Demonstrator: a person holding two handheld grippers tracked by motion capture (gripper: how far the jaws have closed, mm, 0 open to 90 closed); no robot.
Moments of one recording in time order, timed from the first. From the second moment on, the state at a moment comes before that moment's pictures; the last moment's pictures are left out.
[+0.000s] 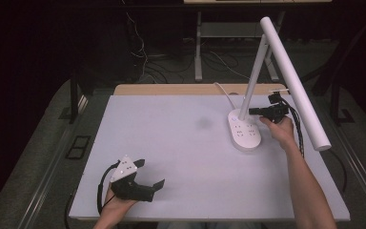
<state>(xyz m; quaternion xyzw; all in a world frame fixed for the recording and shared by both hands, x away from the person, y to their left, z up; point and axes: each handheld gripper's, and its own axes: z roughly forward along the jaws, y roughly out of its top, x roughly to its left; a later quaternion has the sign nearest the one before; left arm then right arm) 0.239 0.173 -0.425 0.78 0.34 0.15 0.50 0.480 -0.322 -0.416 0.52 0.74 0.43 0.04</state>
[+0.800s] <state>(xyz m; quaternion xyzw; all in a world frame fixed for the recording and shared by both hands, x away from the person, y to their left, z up) 0.239 0.173 -0.425 0.78 0.34 0.16 0.50 0.479 -0.310 -0.430 0.54 0.73 0.41 0.06</state>
